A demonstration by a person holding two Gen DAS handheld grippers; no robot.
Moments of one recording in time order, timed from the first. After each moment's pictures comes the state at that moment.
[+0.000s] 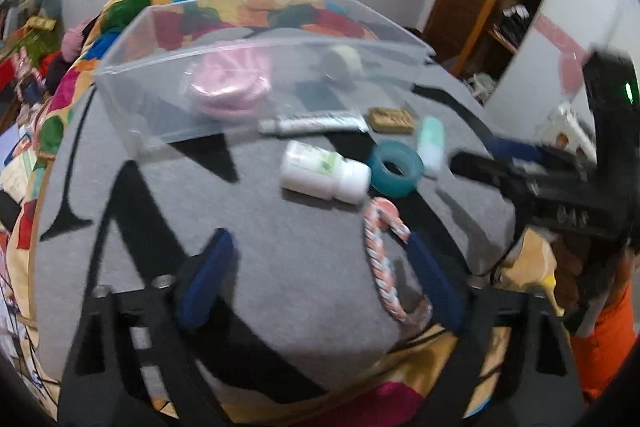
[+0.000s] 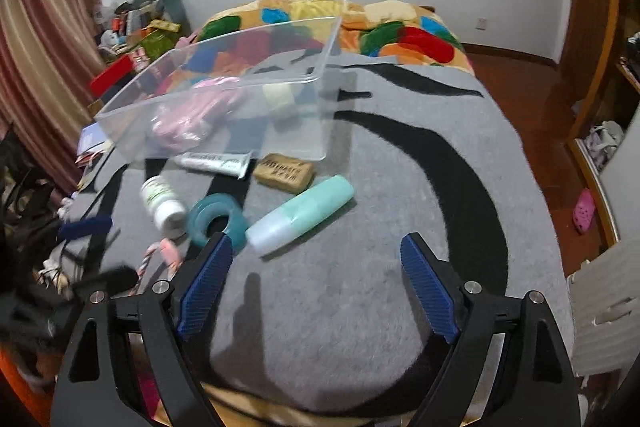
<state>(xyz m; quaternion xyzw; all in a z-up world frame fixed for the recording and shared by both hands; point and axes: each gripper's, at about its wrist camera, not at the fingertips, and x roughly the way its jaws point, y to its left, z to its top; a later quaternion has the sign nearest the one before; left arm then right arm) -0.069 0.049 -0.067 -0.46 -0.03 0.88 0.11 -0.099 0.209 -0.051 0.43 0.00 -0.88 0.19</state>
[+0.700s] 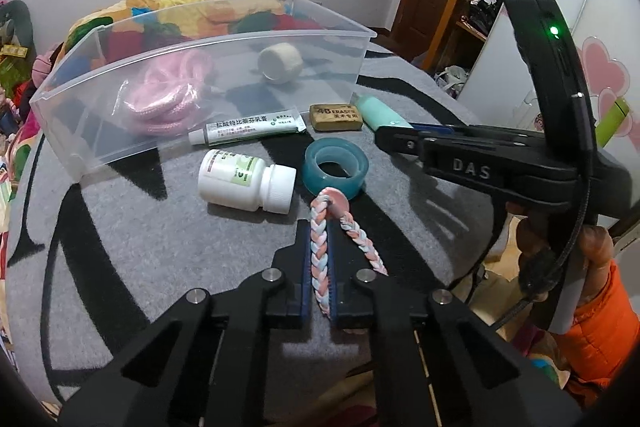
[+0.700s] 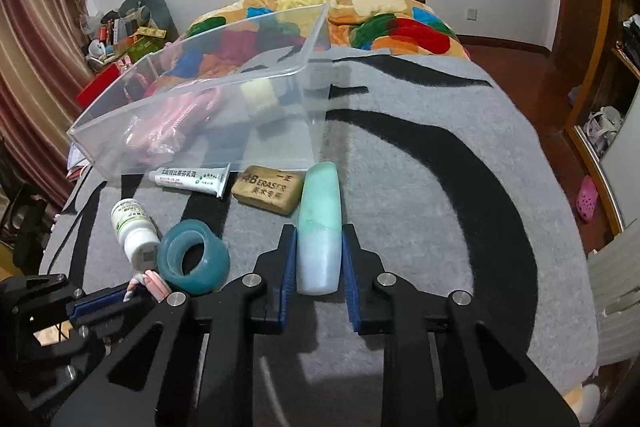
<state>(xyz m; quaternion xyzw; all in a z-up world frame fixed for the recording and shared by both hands) -0.072 0.081 -0.073 -0.43 -0.02 0.89 0.16 -0.119 0.203 -0.069 0.44 -0.02 -0.88 0.17</state>
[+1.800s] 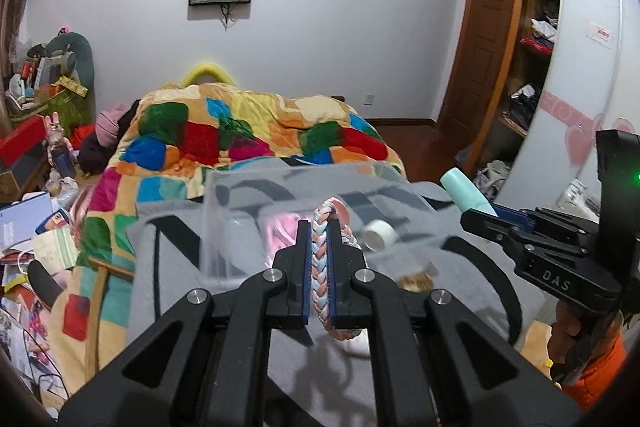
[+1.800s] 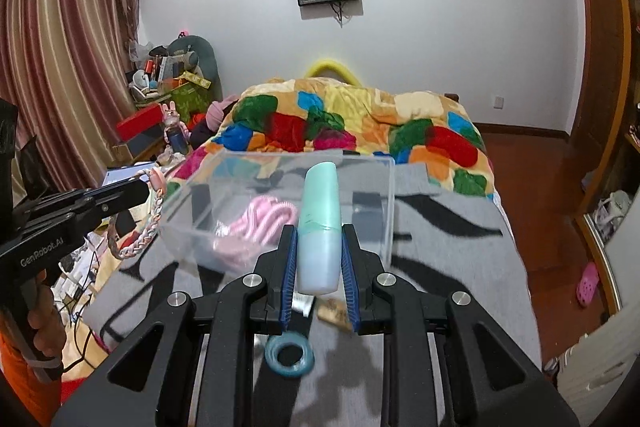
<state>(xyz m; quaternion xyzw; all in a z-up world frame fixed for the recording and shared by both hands) -0.107 -0.009 0.043 -0.30 -0.04 0.95 0.06 -0.115 0.162 0.041 0.31 0.01 -0.92 0.23</state>
